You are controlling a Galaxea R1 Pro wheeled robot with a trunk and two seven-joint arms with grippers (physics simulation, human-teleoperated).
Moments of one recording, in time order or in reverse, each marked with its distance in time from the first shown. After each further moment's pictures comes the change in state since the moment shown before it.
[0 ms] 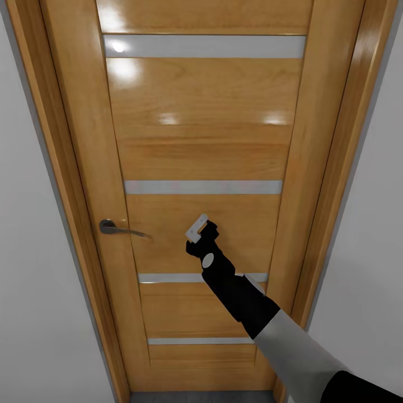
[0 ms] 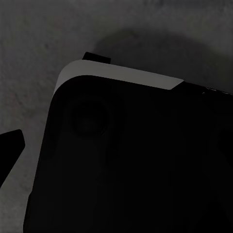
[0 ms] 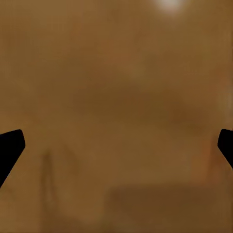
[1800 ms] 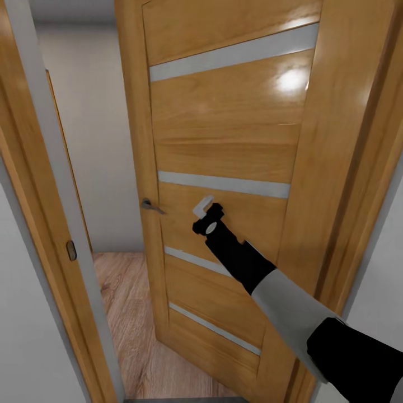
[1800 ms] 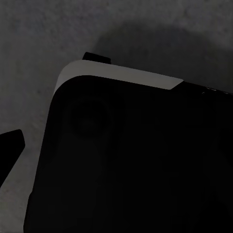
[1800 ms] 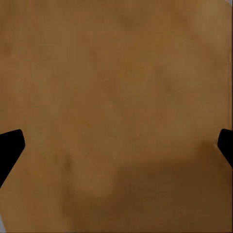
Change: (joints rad) left arm 0.000 0.000 -0.002 0.000 0.000 0.000 0.000; right arm -0.241 0.000 0.002 0.220 -0.164 0.035 -0.015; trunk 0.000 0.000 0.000
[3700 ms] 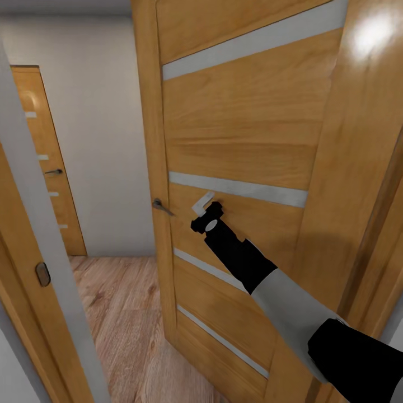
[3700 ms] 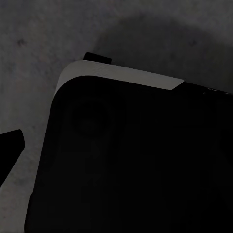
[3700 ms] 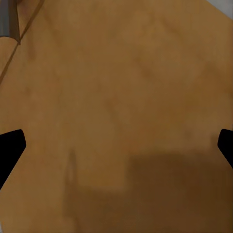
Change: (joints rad) left arm 0.000 0.002 0.001 0.000 0.000 0.000 0.000; right arm 0.000 0.000 -0.001 -0.038 -0.063 0.025 -0.023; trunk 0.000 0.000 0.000
